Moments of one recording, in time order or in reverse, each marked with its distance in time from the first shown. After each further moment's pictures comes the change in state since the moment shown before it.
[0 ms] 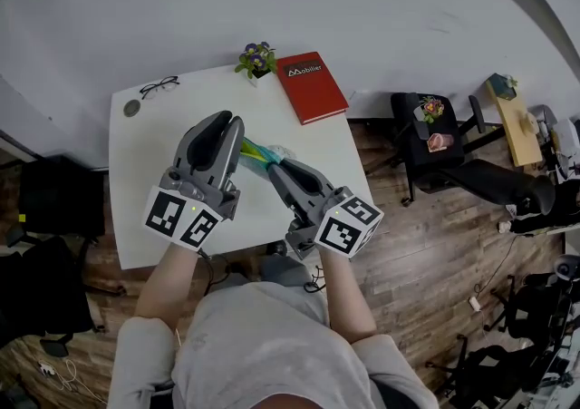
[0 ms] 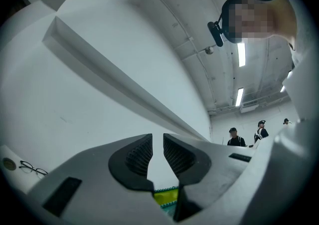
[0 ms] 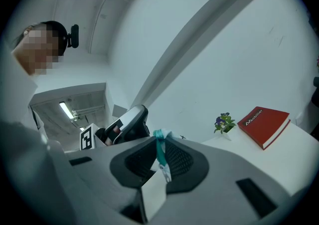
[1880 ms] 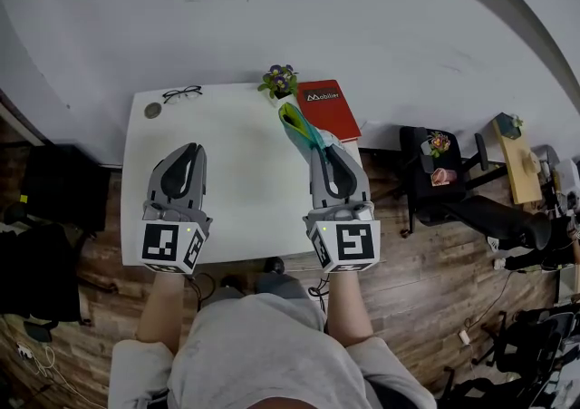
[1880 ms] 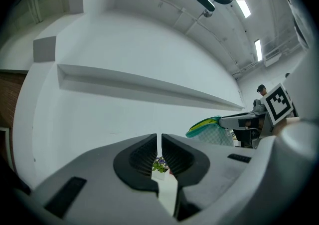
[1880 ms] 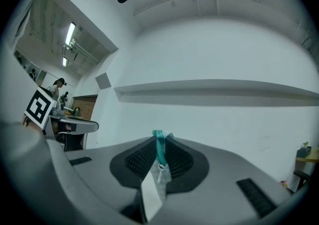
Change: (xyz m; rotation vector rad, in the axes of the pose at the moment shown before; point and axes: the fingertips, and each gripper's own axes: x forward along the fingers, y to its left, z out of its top) left arm -0.089 0.060 0.018 0.303 0.191 0.377; right arm 0.000 0.010 0.084 -0.719 -0.128 -0.434
